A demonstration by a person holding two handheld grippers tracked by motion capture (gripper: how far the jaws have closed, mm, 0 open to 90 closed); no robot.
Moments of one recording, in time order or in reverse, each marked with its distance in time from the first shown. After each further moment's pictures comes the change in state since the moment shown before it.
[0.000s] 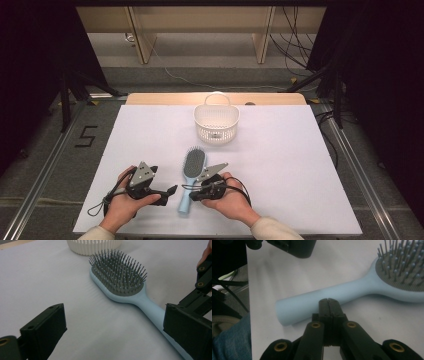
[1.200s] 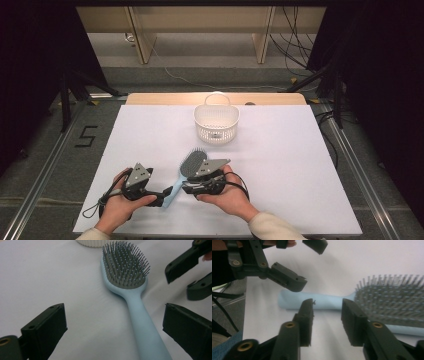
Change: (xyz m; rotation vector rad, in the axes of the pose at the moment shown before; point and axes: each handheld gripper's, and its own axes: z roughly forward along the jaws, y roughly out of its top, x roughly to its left) left arm 0.005 -0.005 -0.006 0.035 0.018 -0.015; right arm -0.004 0.014 -0.014 -0.164 -0.047 -0.086
